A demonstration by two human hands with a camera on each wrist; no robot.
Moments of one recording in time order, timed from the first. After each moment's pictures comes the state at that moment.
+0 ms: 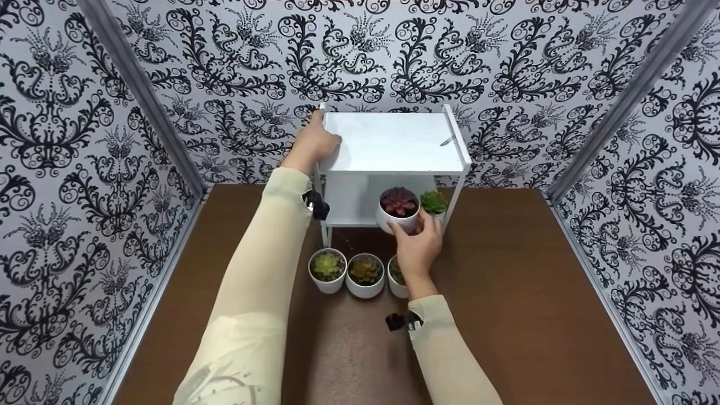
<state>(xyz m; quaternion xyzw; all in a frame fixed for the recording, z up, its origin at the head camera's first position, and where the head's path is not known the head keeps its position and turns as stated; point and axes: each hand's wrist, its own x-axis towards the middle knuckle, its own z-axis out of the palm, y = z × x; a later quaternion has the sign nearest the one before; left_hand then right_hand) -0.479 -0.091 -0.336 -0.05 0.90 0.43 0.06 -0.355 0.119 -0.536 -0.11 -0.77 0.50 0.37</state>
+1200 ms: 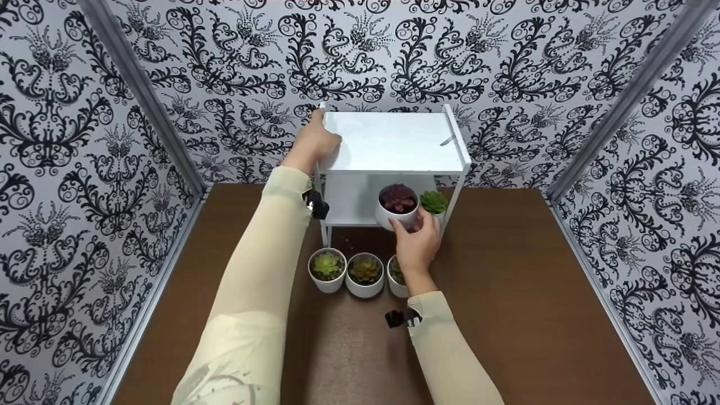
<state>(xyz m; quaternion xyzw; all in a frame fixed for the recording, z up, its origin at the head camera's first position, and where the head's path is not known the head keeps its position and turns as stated) -0.481 -0.090 -0.338 -0.05 0.91 0.41 0.05 -0.357 0.119 -0.532 -0.11 -0.78 0.50 0.35</state>
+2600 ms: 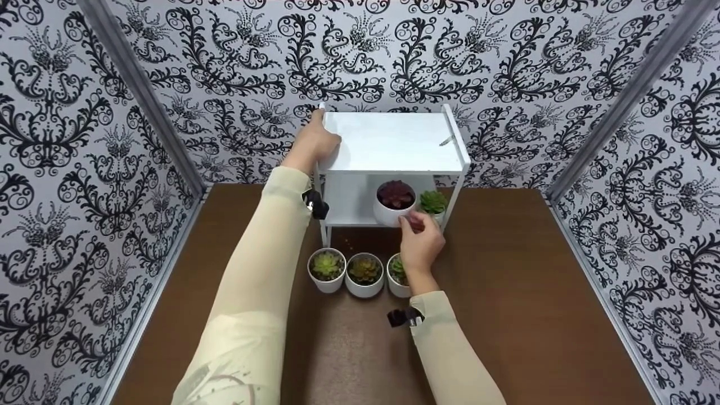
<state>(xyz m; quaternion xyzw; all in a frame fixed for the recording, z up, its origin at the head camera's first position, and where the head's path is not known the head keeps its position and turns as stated) -0.481 -0.091 -0.336 -0.06 0.91 0.42 0.07 -0.361 0.125 -0.533 -0.10 -0.76 0.51 0.39</state>
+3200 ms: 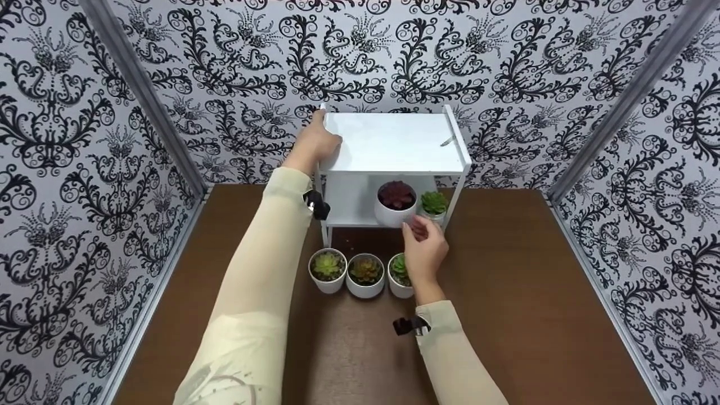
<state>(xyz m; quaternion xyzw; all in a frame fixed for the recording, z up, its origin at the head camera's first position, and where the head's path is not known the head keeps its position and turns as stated) -0.481 -0.090 -0.339 -0.05 0.91 0.42 0.06 -0.350 0.135 -0.541 -0.07 -0.75 0.54 0.36</state>
